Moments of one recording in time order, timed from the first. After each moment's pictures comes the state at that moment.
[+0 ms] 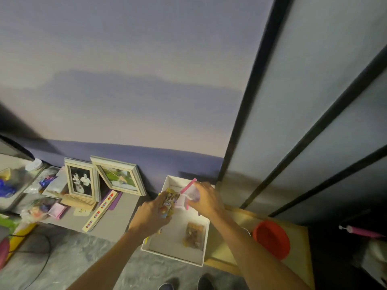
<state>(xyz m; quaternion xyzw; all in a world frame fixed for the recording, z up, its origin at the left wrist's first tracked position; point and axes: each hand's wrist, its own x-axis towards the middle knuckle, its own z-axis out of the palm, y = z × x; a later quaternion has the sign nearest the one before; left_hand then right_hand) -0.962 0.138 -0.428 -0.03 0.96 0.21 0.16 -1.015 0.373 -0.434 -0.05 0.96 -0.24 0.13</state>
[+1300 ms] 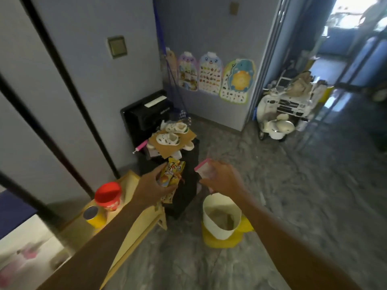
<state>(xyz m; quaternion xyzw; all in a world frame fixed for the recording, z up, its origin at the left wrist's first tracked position) -0.633 0.489 -0.275 0.55 0.74 0.32 0.21 -0.377 0.619 -0.263 0.49 0.85 -0.16 -0.13</state>
